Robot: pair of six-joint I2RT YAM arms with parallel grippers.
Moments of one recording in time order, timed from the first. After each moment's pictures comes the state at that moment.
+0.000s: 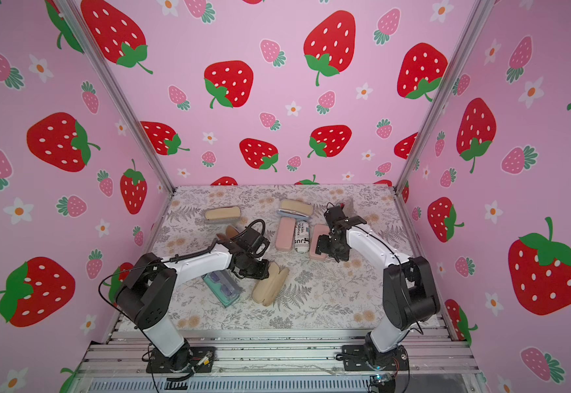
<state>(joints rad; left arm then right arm) -0.63 1.73 1.06 -0.57 0.24 -0.39 0.40 1.63 1.22 -0.92 0.11 0.56</state>
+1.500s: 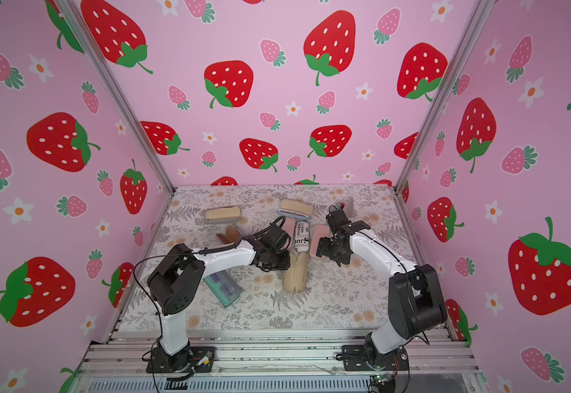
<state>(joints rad) -0.75 1.94 1.29 -0.46 0.11 -0.69 0.40 1.57 1.15 -0.89 0.09 0.58</state>
